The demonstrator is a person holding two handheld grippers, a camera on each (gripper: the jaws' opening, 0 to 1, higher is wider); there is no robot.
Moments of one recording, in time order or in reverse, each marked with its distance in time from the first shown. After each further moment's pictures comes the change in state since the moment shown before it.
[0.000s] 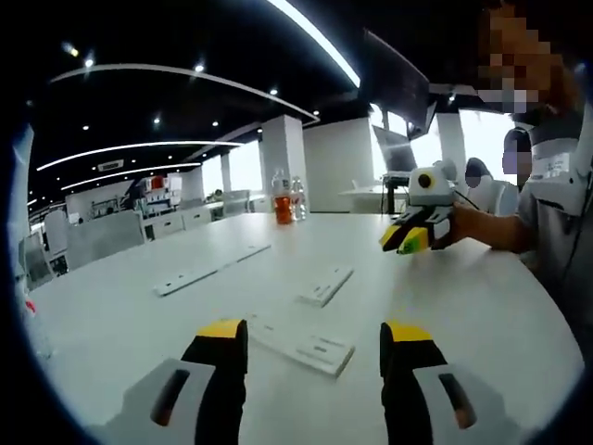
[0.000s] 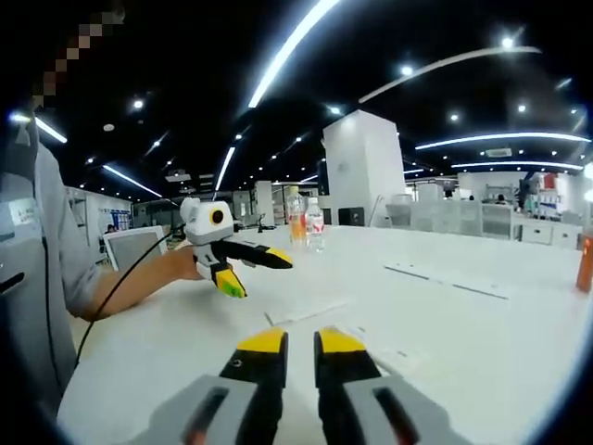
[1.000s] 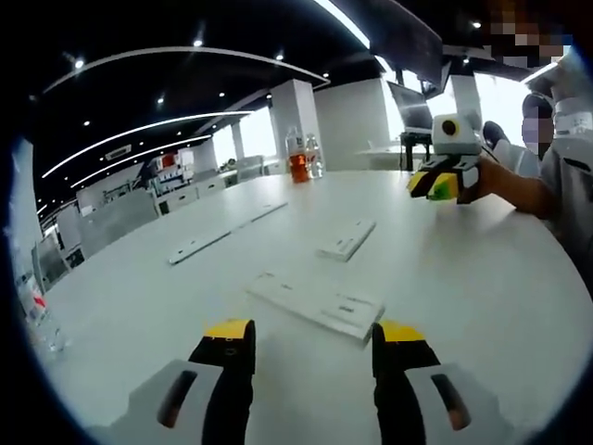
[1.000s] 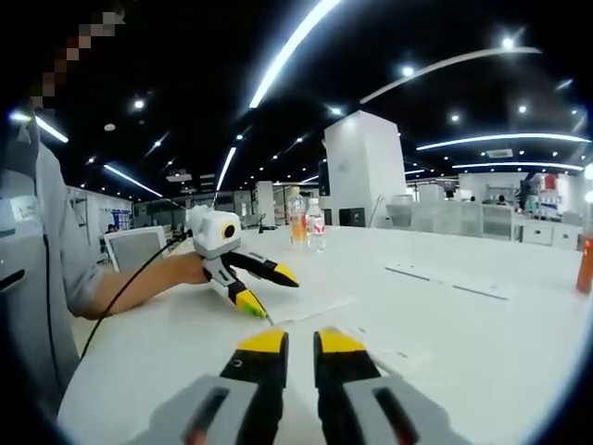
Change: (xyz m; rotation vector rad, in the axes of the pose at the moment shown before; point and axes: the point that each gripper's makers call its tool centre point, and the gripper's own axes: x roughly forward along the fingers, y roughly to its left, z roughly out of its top) left arm 0.005 0.018 -0.039 0.036 0.174 0.084; right arm 0.001 0.001 0.001 -0.002 -0.002 0.002
